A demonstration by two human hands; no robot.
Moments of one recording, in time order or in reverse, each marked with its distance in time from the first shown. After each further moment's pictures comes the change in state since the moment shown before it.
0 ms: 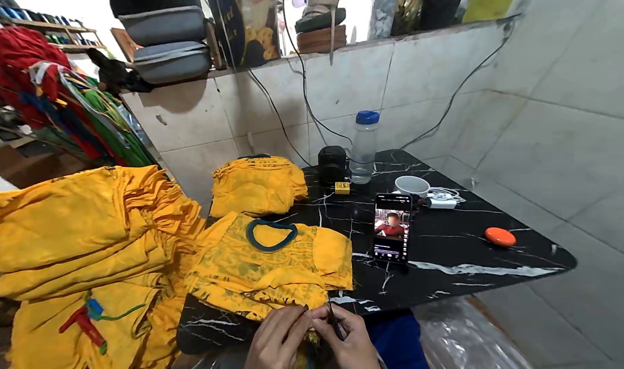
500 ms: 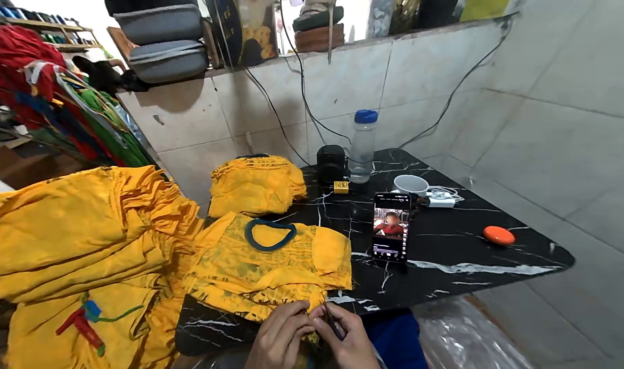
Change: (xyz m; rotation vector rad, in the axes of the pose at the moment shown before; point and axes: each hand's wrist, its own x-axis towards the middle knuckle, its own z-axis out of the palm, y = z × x) left_hand -0.001 -0.007 0.012 -0.292 -0.002 -0.098; right_hand 0.002 0.004 -0.003 -0.067 -0.040 -0.001
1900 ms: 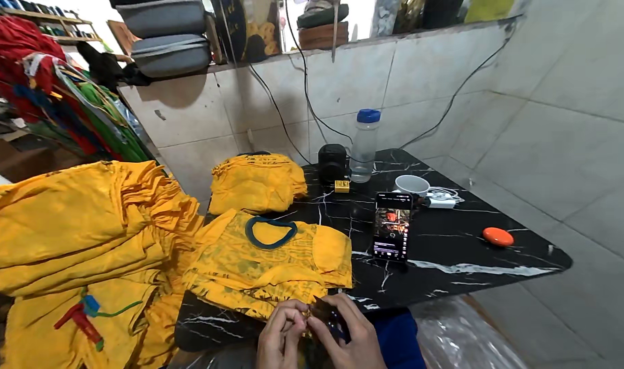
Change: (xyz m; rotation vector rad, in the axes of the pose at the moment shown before) left_hand 0.001 0.036 0.000 -0.420 0.085 -0.443; right_hand -0.006 -0.004 -0.004 -0.536 0.132 -0.216
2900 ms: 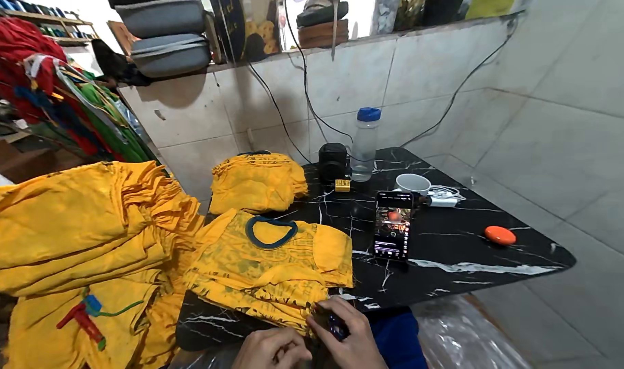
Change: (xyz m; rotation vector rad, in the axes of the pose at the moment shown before) left_hand -0.001 0.007 -0.049 0.438 -0.451 -0.075; right_hand 0.004 0.015 0.006 0.166 -0.061 -0.010
